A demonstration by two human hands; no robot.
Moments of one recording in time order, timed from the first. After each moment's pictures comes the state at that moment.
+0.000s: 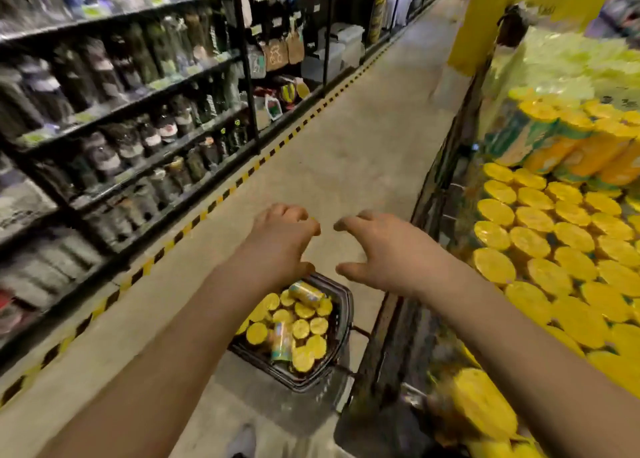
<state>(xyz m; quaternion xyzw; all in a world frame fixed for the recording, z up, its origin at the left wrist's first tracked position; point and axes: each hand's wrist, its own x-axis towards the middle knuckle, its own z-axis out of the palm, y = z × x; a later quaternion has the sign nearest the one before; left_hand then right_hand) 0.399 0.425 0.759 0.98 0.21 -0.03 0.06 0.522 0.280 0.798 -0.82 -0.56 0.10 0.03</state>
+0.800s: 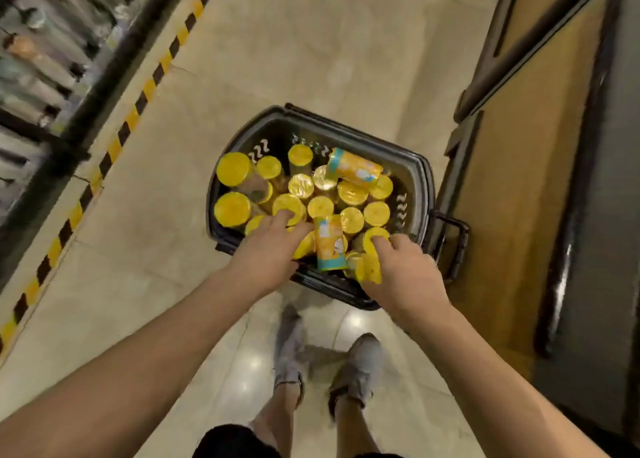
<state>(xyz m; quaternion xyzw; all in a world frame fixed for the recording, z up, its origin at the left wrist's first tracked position) 0.340 0.559 0.332 0.94 0.19 -0.24 0.17 0.460 0.367 0.356 -0.88 -0.36 0.30 -0.04</state>
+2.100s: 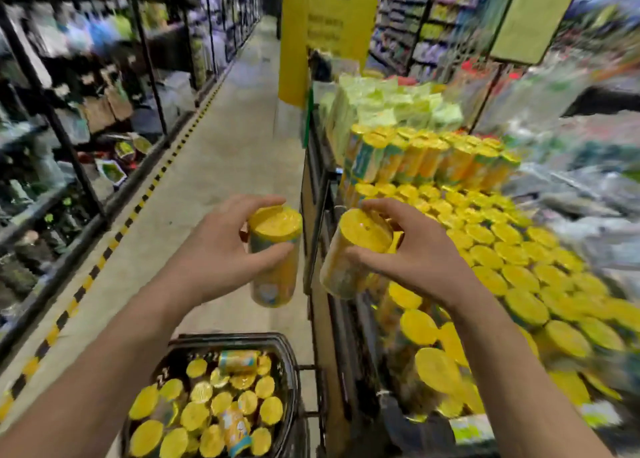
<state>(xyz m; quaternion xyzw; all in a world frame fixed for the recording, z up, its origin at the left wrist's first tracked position) 0.429 0.489 0.849 0.91 -0.05 0.17 0.38 0.498 0.222 0.876 -0.90 -0.25 -0.04 0.35</state>
